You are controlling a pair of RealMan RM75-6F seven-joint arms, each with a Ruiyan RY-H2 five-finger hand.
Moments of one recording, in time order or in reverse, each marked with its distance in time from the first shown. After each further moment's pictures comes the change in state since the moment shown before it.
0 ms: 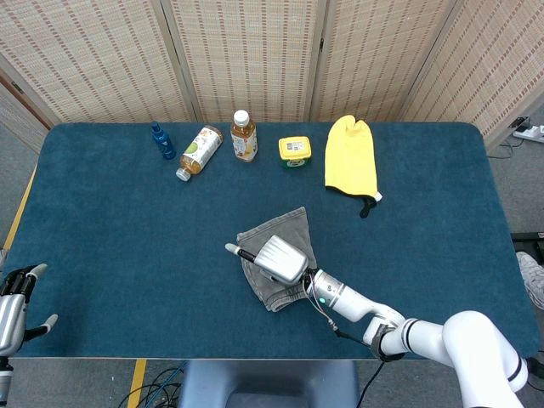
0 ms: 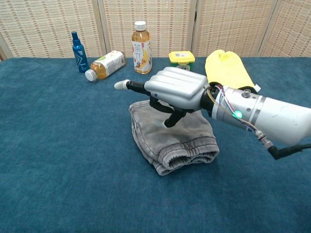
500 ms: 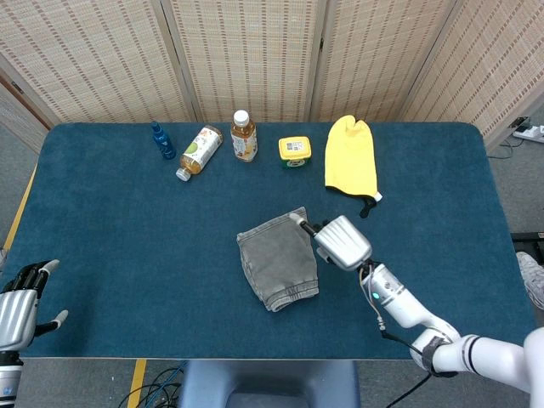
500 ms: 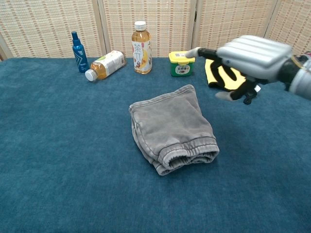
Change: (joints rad) left arm -0.025 -0.012 -0.006 -0.017 0.018 -0.018 0.020; right arm -0.218 0.319 0.003 -0.328 0.179 0.088 -0.247
